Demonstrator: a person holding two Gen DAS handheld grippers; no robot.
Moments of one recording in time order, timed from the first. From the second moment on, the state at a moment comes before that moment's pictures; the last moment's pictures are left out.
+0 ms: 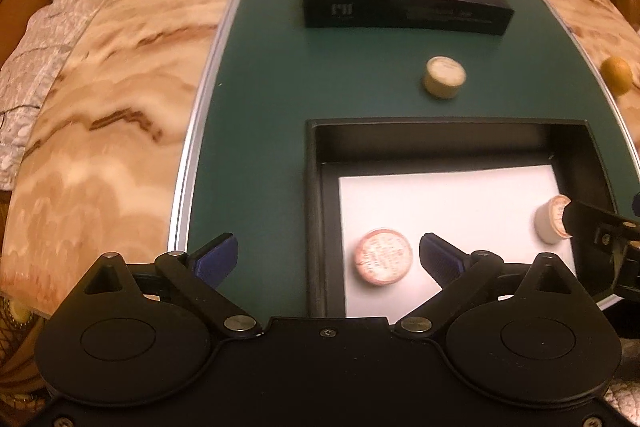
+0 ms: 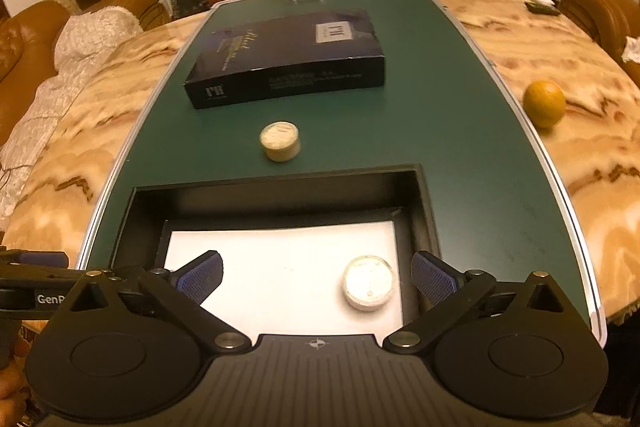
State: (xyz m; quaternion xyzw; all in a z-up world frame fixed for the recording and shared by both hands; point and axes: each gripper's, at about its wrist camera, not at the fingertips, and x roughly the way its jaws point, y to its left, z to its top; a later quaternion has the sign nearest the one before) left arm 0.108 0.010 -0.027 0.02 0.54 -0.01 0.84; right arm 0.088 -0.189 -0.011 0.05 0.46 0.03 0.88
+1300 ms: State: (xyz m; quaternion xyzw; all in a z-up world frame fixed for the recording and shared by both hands) left arm 0.110 0.053 -0.048 -0.01 0.57 0.02 0.82; right arm 0.279 -0.129 -0.082 0.00 0.54 0.05 0.84
